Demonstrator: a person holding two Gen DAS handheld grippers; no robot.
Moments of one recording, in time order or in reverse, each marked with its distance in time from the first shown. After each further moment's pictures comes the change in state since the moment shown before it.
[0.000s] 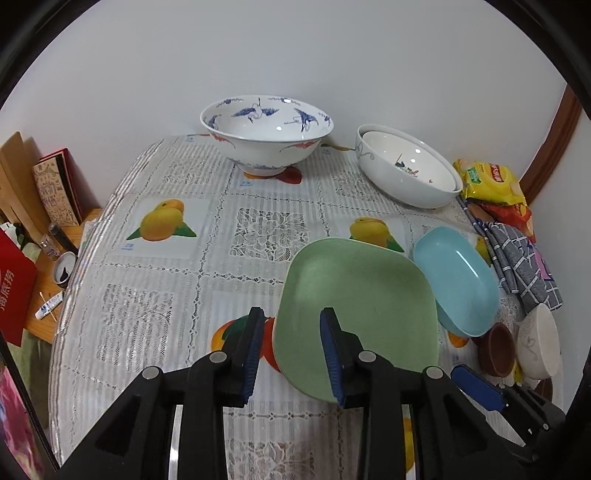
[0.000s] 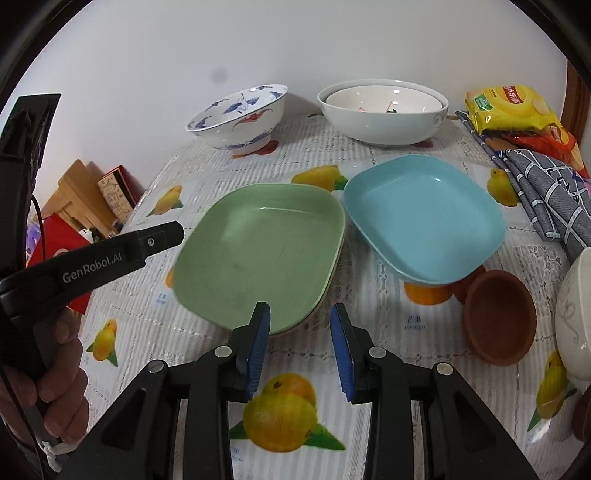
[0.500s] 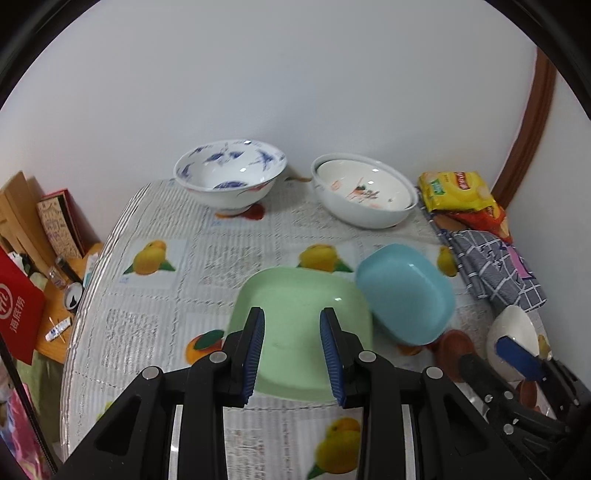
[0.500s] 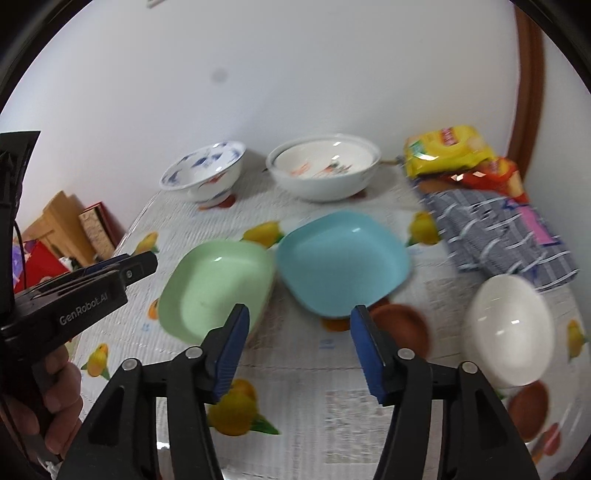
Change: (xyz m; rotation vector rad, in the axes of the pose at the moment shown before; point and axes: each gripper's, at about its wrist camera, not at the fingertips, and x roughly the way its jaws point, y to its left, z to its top) left arm -0.049 -0.061 0.004 0.069 -0.097 0.011; right arm -0.079 -0.036 0.014 0.028 -0.155 -0.147
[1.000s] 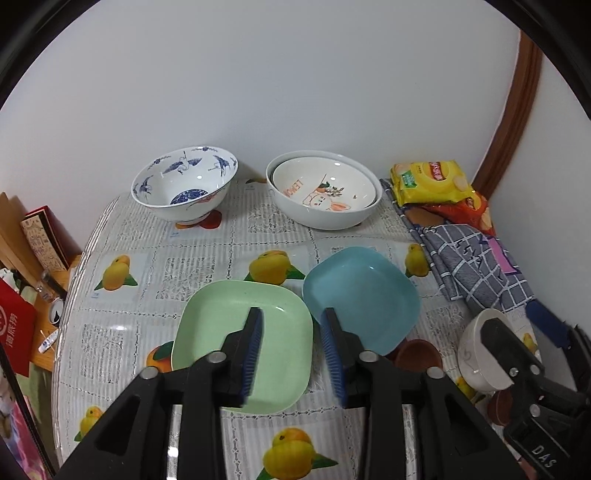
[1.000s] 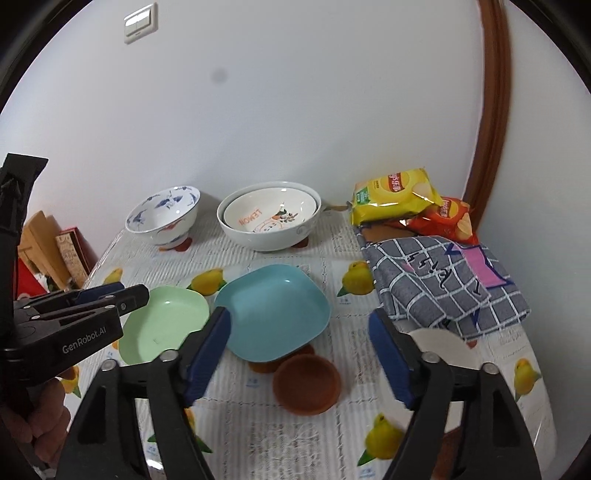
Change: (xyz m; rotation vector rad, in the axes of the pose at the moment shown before) left arm 0.010 -0.055 0.020 0.037 0.052 -0.023; right arm -0.028 -0.053 0.034 -0.033 -0.104 -0.096
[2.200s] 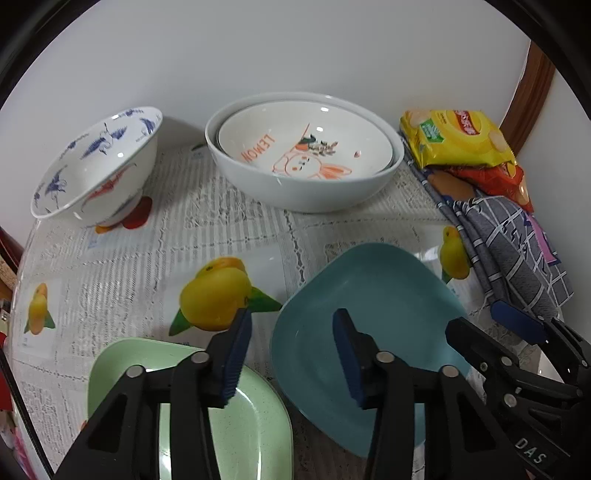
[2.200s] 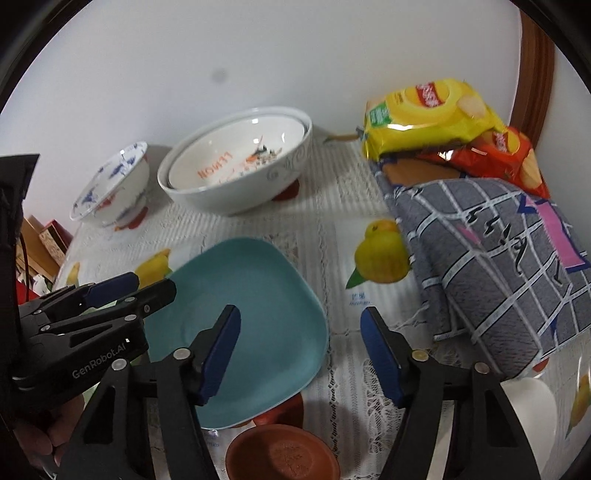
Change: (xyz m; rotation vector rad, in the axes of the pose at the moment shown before) left arm 0.147 -0.029 0.028 0.081 0.134 -0.033; right arm 0.162 -0.033 0.003 0.087 0.236 0.074
